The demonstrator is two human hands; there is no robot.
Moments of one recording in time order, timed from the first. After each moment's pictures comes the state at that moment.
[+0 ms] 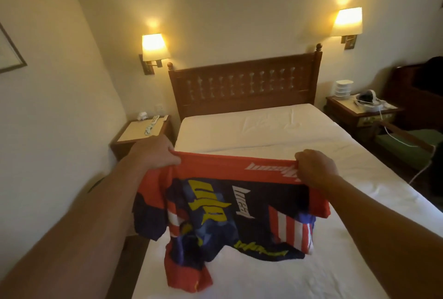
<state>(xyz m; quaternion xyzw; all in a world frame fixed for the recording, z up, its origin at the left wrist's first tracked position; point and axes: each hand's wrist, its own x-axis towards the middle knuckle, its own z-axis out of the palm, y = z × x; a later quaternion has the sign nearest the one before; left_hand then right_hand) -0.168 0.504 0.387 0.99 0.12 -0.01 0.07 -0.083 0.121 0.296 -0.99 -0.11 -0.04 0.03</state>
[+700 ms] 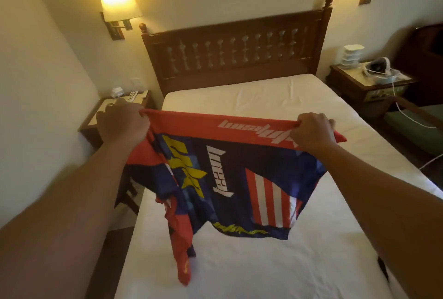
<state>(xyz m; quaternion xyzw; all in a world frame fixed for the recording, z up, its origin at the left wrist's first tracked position) 0.042 0.538 0.340 0.95 0.24 0.20 -0.04 0.135 0.153 0.265 -0.98 -0.03 -0.09 0.16</state>
